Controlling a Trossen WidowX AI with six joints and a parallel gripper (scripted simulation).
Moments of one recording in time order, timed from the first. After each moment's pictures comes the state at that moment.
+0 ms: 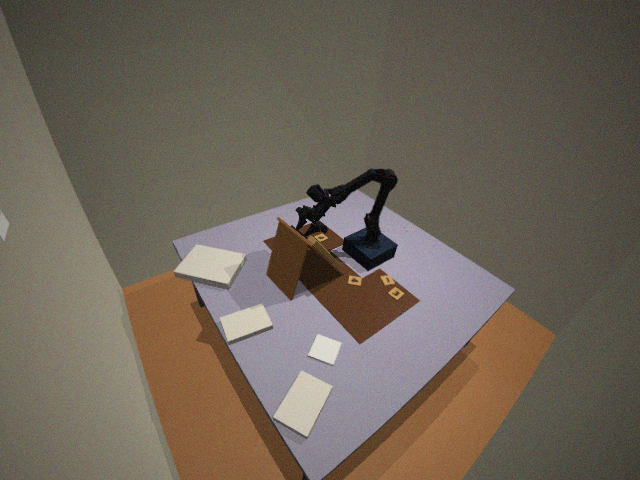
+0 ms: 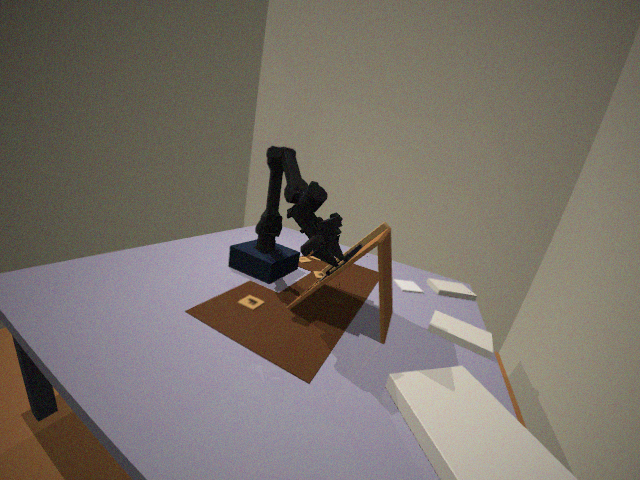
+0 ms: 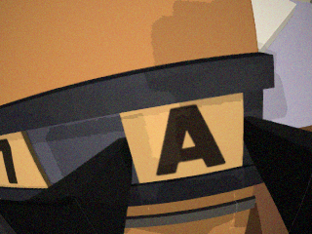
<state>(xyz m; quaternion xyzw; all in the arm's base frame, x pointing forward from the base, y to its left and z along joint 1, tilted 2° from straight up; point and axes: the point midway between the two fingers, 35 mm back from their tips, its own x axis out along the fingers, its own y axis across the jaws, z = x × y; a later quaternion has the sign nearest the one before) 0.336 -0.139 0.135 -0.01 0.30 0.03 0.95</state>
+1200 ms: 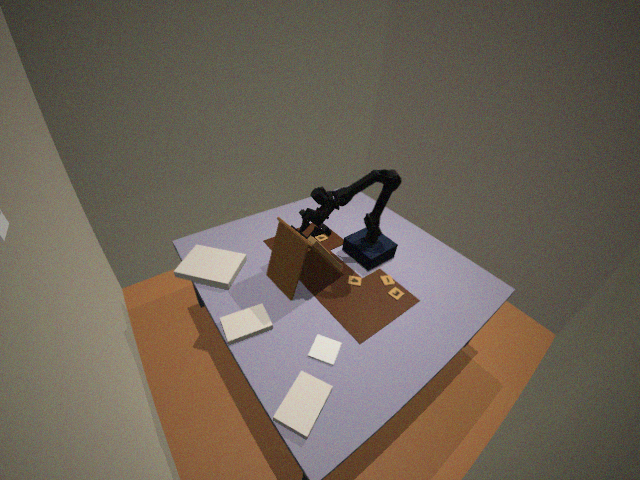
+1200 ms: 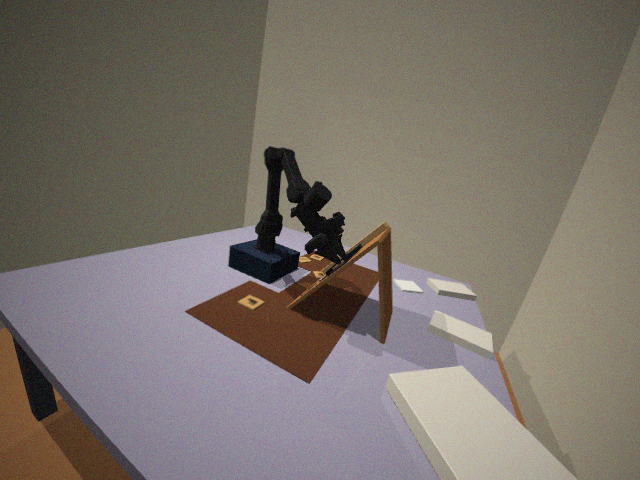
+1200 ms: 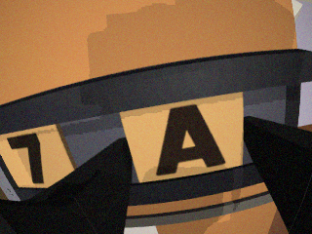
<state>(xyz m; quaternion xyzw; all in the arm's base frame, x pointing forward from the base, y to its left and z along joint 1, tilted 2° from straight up) 0.335 -0.113 0.135 -0.01 0.30 0.03 0.95</state>
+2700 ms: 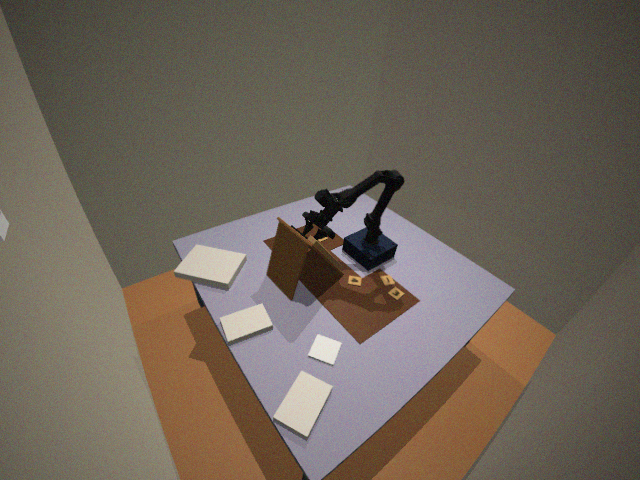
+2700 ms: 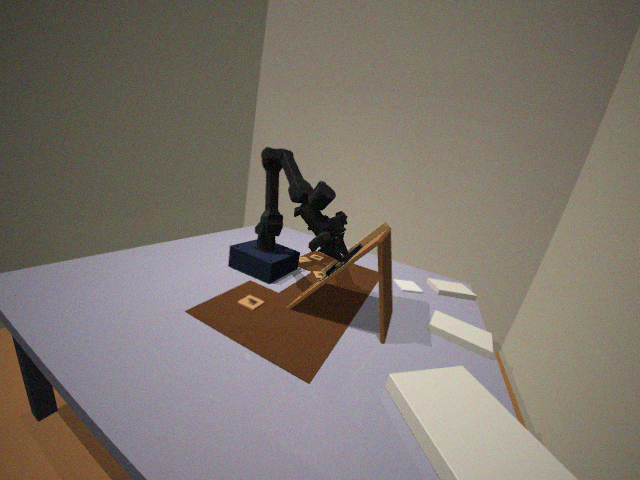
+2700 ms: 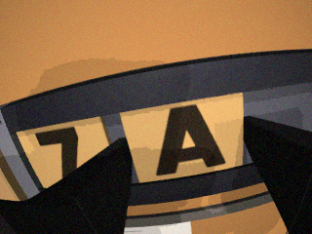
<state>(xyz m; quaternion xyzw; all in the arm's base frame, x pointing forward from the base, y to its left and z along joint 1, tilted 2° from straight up) 0.333 -0.088 0.135 0.00 0.30 0.03 0.95</state>
